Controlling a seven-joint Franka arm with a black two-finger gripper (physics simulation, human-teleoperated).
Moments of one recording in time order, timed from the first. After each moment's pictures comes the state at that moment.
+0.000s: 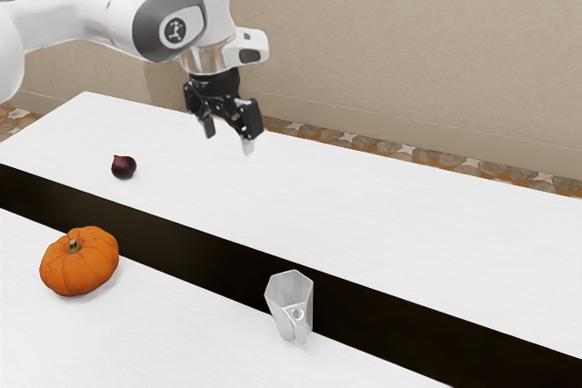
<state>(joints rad) -0.28 0.06 0.11 -1.71 0.03 1.81 0.00</state>
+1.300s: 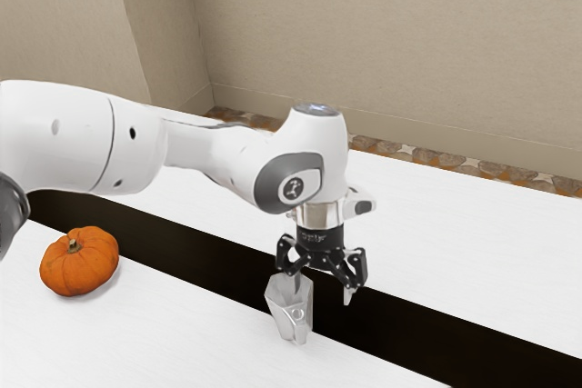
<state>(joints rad) -0.49 0.34 0.05 -1.86 -0.14 2.05 -0.51</state>
